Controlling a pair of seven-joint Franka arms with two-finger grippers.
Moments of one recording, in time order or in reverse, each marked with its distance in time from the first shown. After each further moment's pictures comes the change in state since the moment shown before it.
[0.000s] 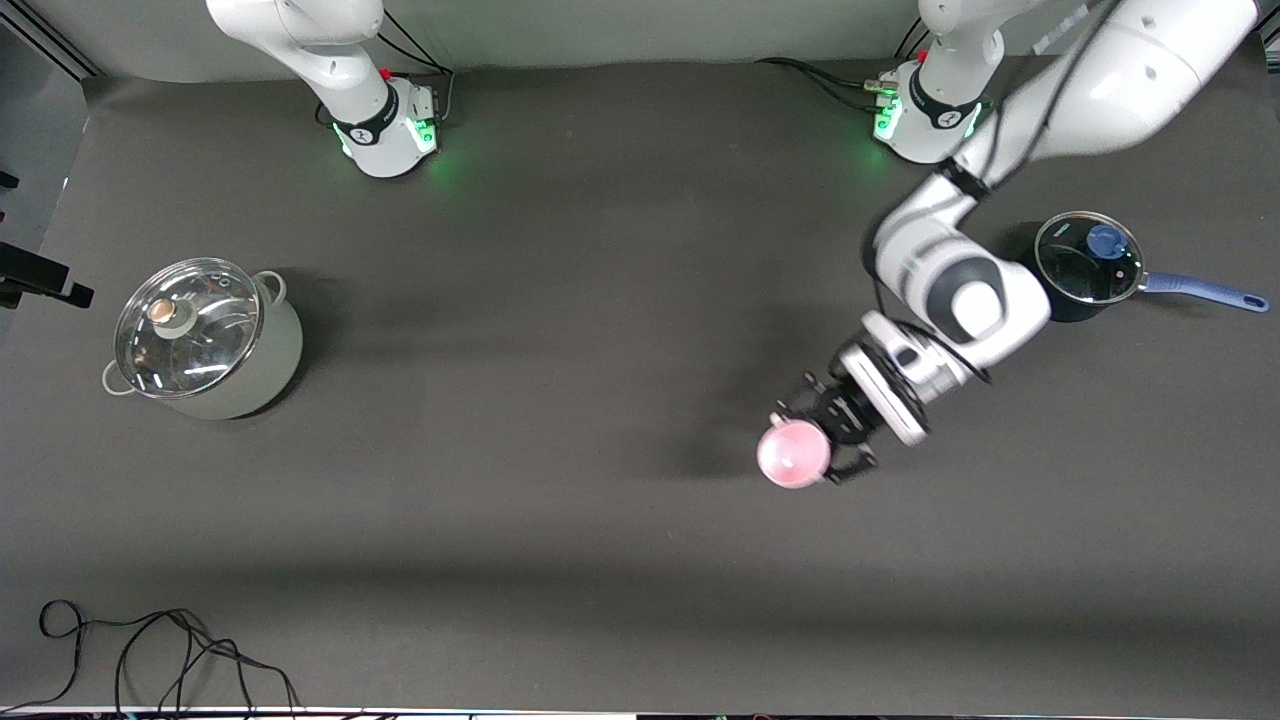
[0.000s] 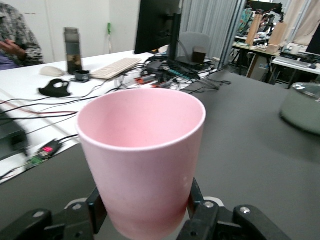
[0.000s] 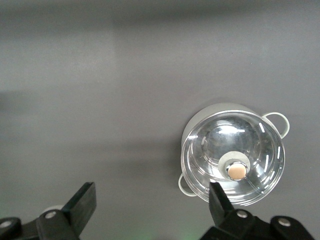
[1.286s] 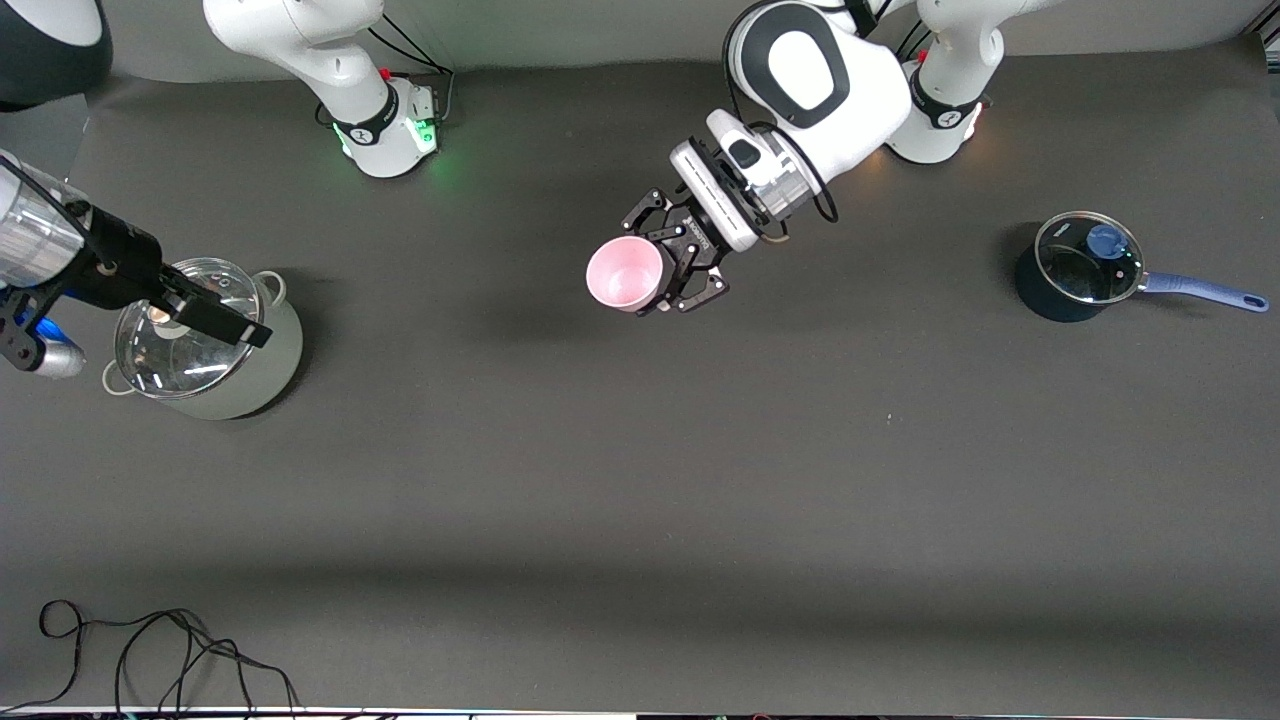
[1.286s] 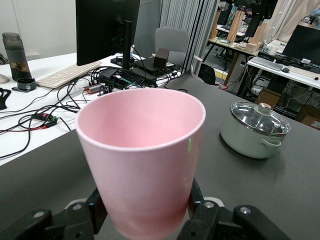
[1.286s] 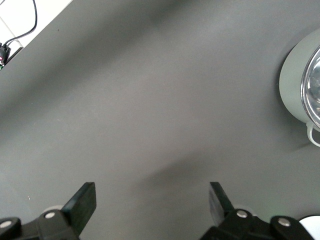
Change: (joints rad) left arm -0.074 -0.135 -0.395 0.043 -0.036 0.423 -0.272; right arm 0.297 0.040 0.026 0.002 0.110 0.106 0.806
